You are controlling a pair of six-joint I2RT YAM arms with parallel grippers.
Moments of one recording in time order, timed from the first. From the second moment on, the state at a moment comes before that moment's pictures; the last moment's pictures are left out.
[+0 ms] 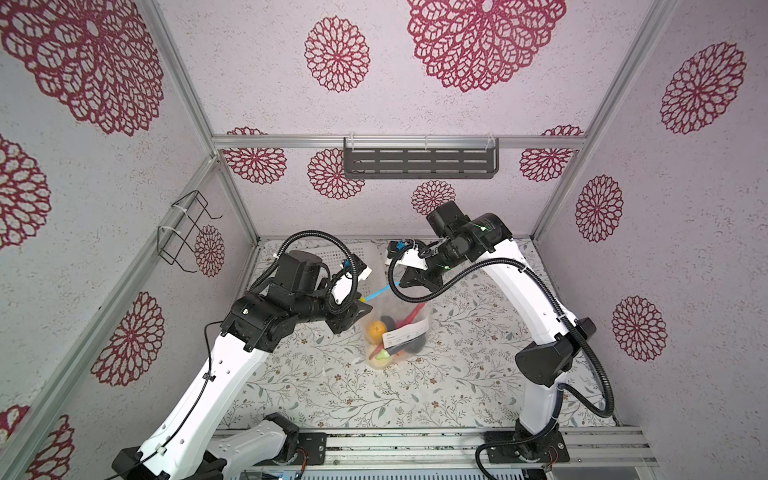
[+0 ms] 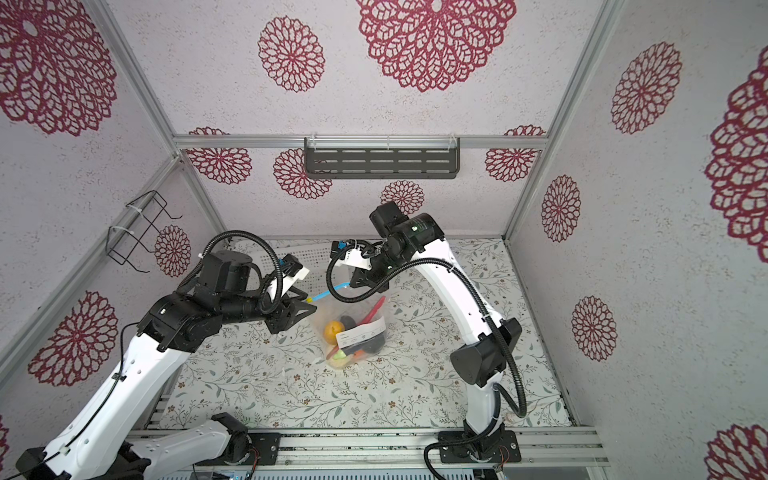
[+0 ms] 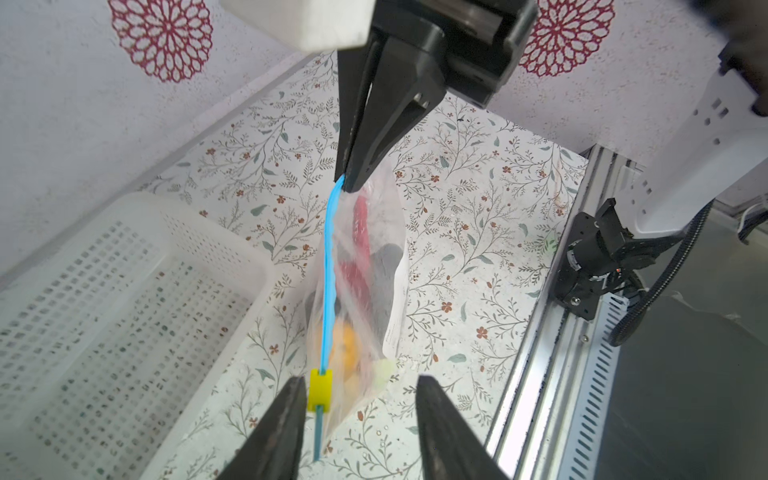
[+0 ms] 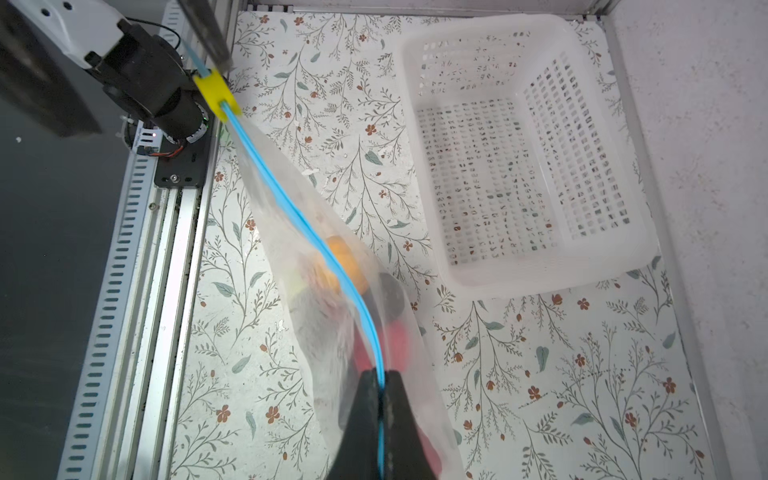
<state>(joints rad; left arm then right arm) -0.51 1.10 1.41 -0.95 0.38 0.23 0.64 1.89 2.27 -1.44 -0.52 -0.82</state>
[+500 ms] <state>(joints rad) -0.51 0.97 1.26 -0.65 0.35 0.18 0.75 1.63 2.11 -1.42 -0.28 -0.54</state>
